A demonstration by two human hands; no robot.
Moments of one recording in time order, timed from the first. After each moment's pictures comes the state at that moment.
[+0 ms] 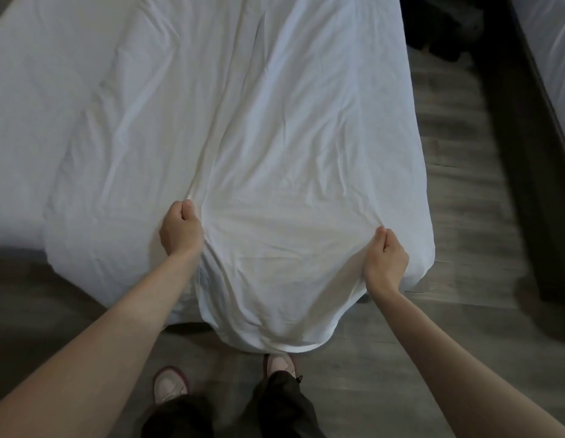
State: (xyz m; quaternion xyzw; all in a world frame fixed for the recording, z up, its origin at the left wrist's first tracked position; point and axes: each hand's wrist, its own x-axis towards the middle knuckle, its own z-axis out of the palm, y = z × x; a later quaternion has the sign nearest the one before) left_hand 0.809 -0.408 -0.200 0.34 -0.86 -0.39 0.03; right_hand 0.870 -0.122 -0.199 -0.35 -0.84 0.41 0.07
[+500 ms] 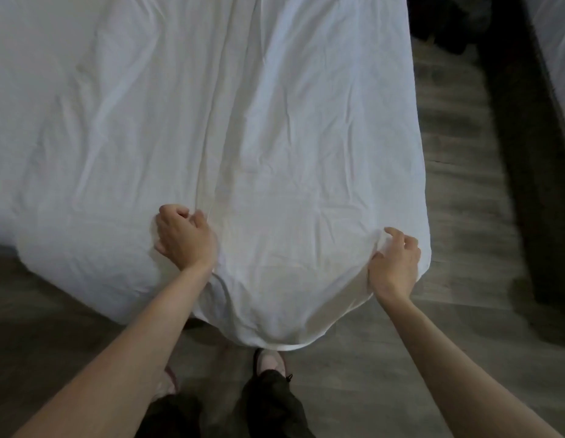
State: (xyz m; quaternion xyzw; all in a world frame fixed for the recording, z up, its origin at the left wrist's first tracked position) left_hand 0.818 -0.364 -0.218 0.36 -0.86 -0.34 0.09; right_hand 0.868 -0.079 -0.223 -0.33 -0.92 0.23 -0.03
